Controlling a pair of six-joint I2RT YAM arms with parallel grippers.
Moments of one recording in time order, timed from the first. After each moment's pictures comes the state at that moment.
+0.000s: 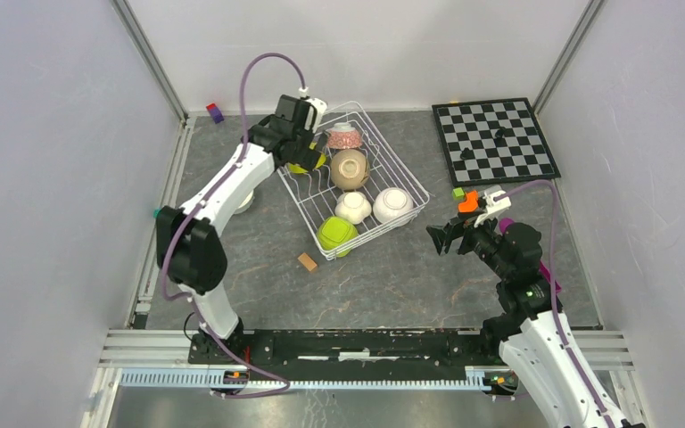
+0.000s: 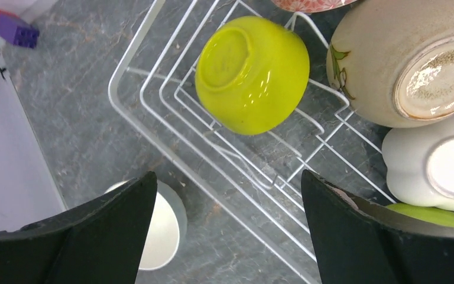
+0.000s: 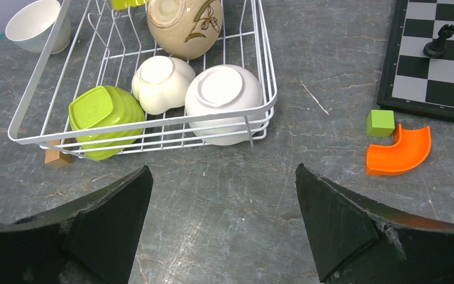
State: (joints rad) left arm -0.42 1.73 1.59 -0.63 -0.26 0.16; right arm 0.24 0.52 0.41 -0.10 -0.28 0.14
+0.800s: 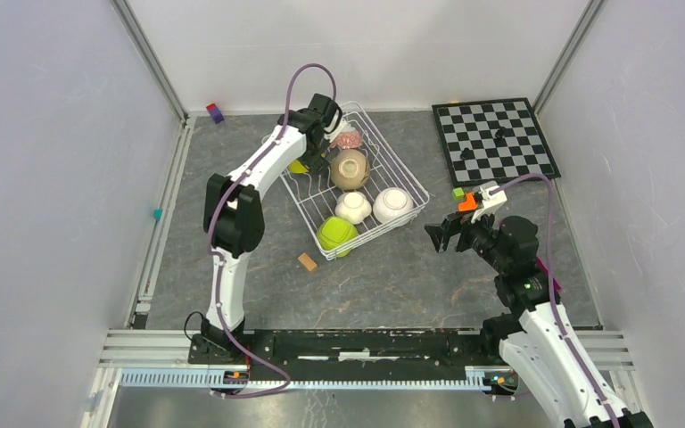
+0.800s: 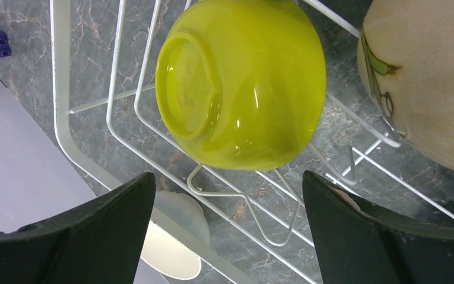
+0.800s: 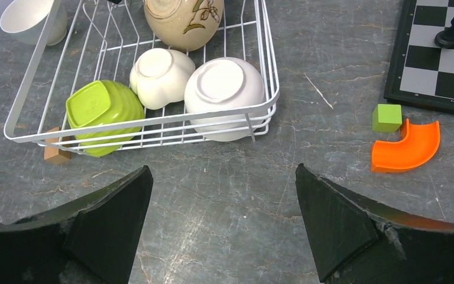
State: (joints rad) left arm -0.45 2.16 1.99 -0.94 -0.35 0.33; right arm 0.24 0.58 0.44 -0.10 -0.29 0.14
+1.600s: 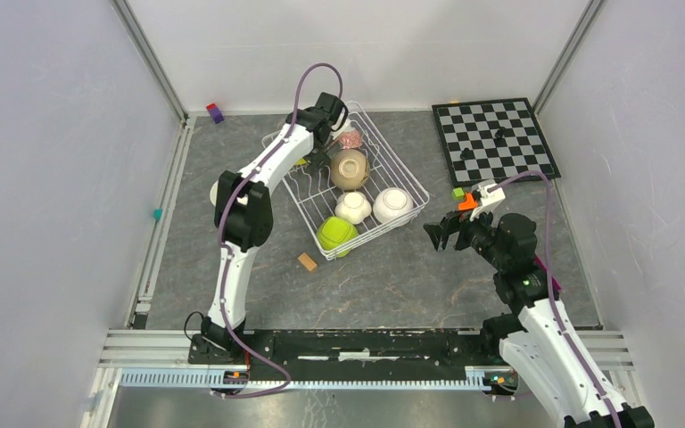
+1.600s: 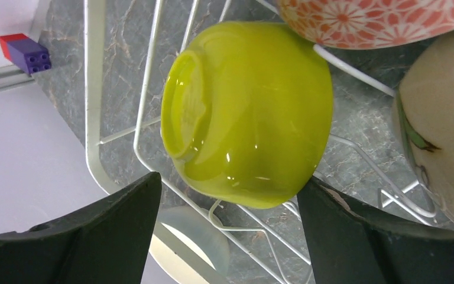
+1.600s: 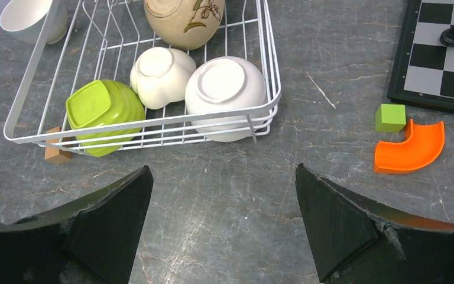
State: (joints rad) left arm -0.45 2.28 2.13 -0.94 -0.44 0.38; right arm 0.24 0.62 0.45 -0.09 -0.30 0.14
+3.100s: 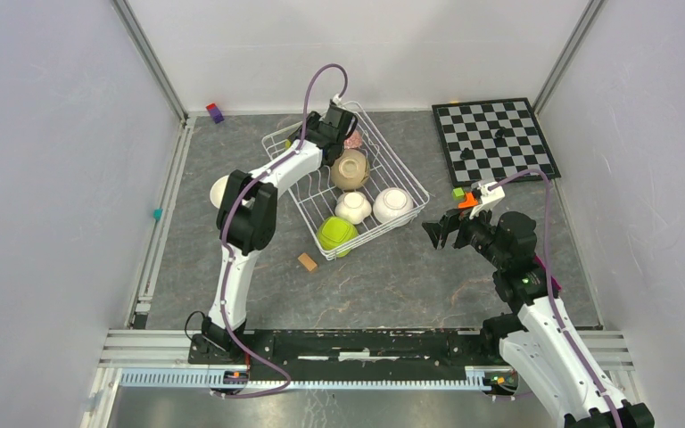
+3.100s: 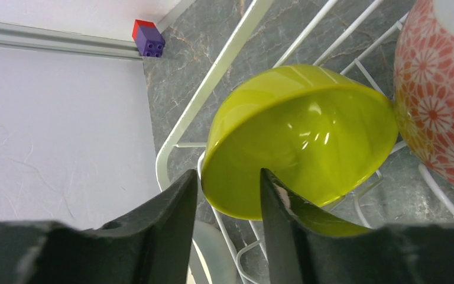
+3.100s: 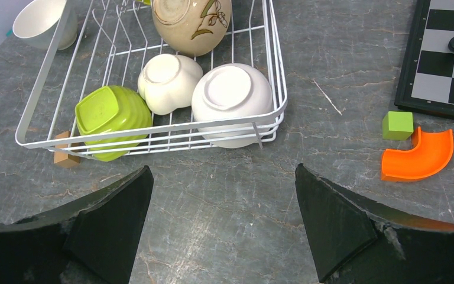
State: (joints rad) left arm -0.51 2.26 1.89 -0.43 -0.86 0.38; right arm 0.24 0.64 0.45 -0.06 -0.31 0.15
